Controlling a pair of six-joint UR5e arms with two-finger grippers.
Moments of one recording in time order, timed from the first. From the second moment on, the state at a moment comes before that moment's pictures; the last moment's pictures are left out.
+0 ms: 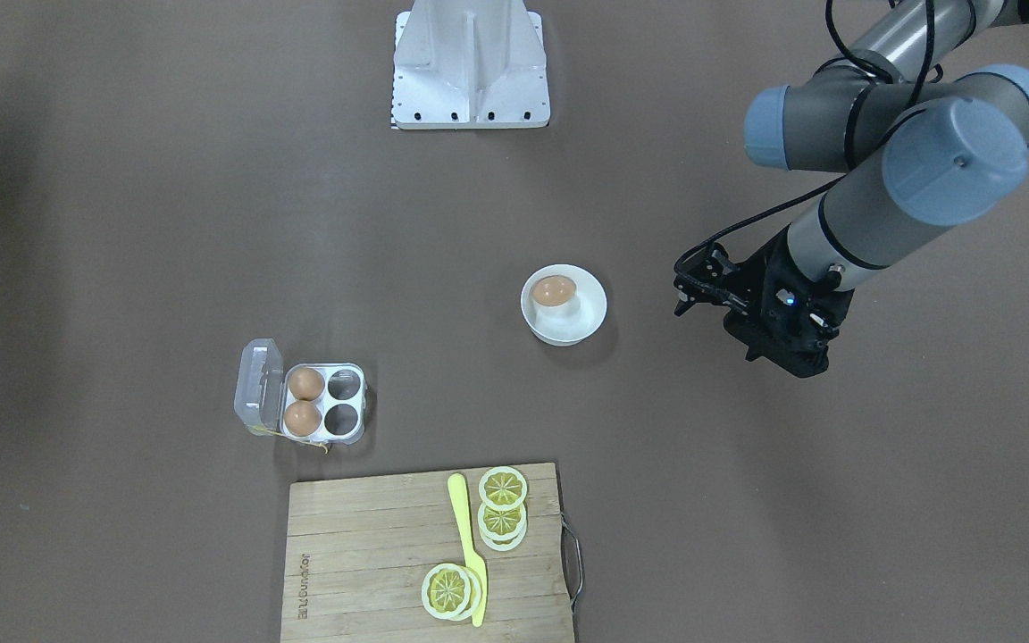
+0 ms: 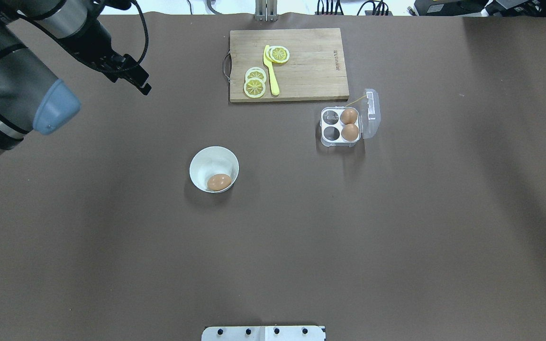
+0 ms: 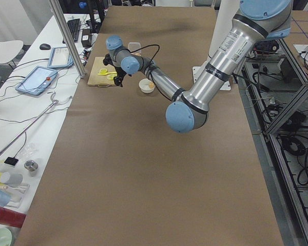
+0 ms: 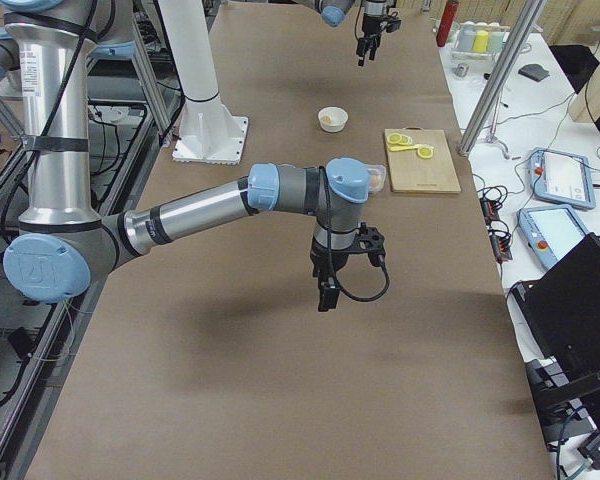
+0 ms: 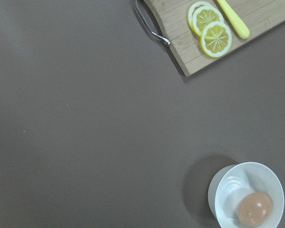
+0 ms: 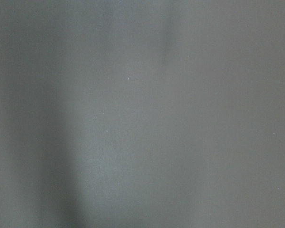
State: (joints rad) left arm -0.98 -2.18 -1.58 -1.66 -2.36 -0.30; right arm 1.52 -1.60 1.95 -2.00 2.15 -0.16
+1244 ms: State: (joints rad) left arm -0.80 -2.27 -1.43 -1.83 -2.31 -0.26; right arm 1.52 -1.61 1.95 -2.00 2.15 -0.17
